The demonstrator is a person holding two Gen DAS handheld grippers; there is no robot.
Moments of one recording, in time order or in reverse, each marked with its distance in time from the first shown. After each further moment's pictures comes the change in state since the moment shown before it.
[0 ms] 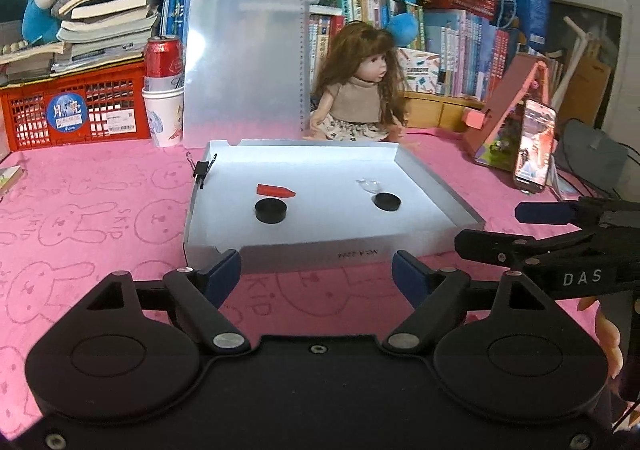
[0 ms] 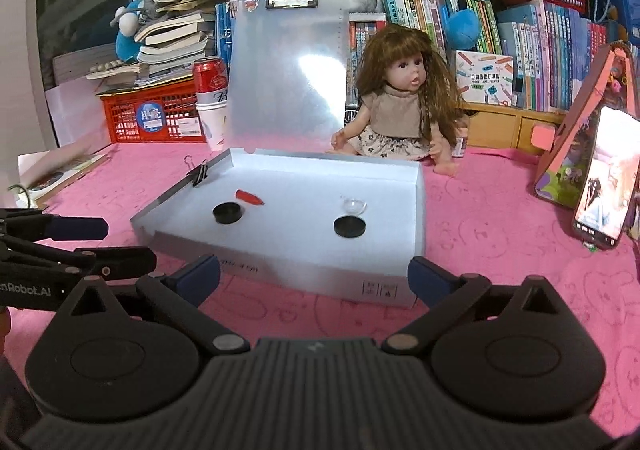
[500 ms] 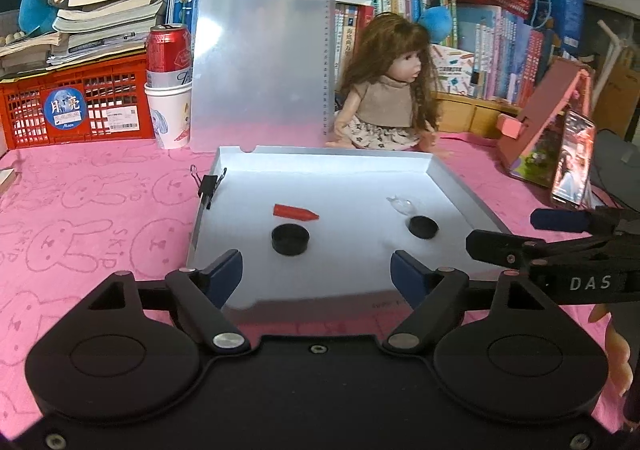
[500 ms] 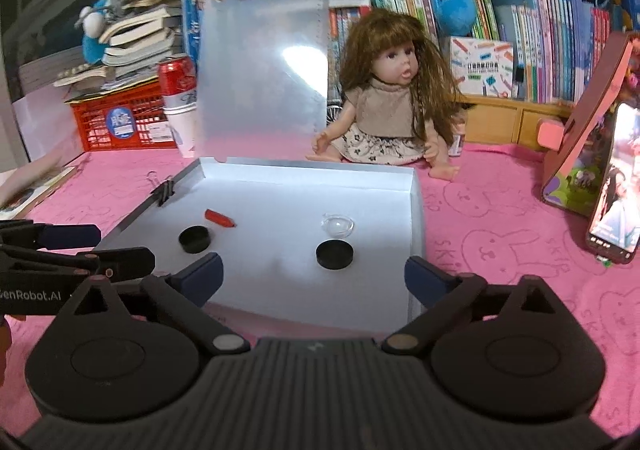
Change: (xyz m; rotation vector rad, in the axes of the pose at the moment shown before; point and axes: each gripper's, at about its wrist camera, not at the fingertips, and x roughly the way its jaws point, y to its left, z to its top) left arm 0.058 0.016 0.035 -0.037 0.040 0.043; right arm 0.048 -0.010 0.029 0.034 0.031 -0.037
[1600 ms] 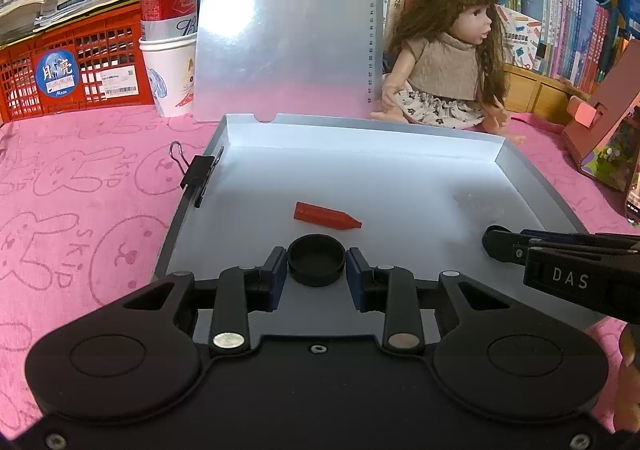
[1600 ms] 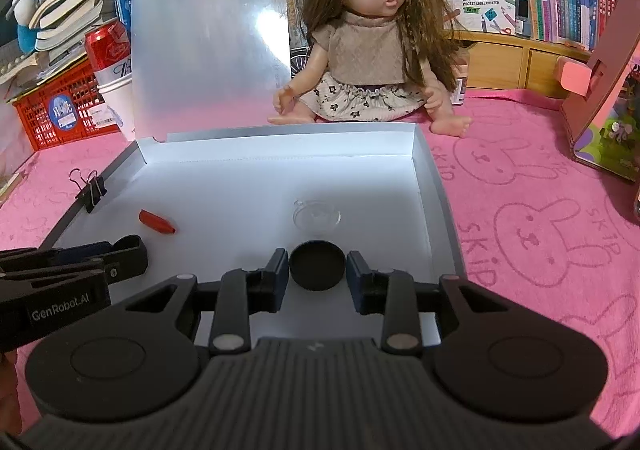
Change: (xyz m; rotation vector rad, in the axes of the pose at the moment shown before) left arm 0.114 0.009 0.021 -0.052 0.107 0.111; right arm 0.101 -0.012 0.010 0.112 0.134 -0.064
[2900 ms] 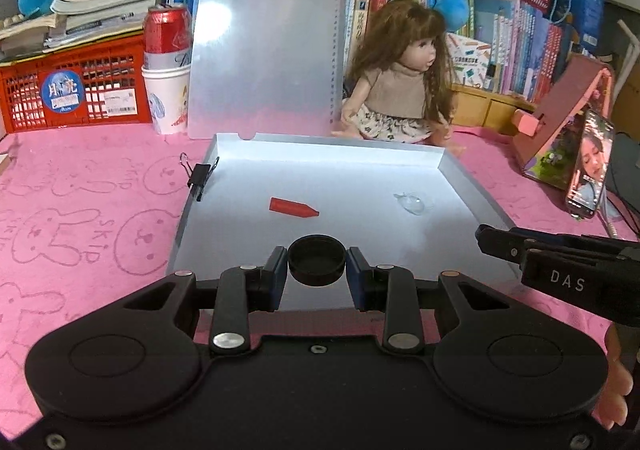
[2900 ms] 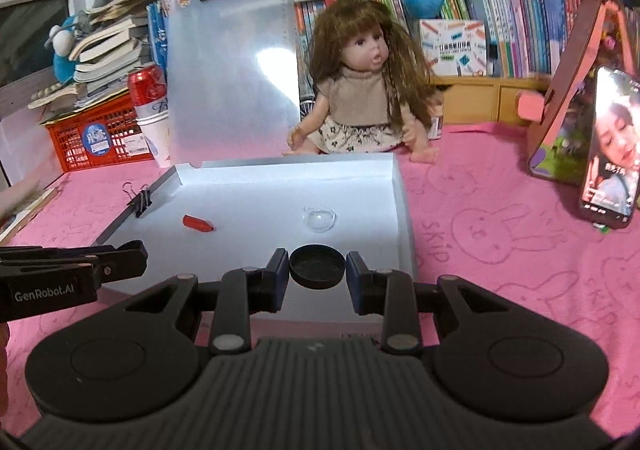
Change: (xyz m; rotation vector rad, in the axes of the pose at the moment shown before) left arm -0.074 -0.003 -0.014 0.015 -0.055 -0.081; right arm -0.077 -0.004 -0.026 -0.005 -0.129 0.023
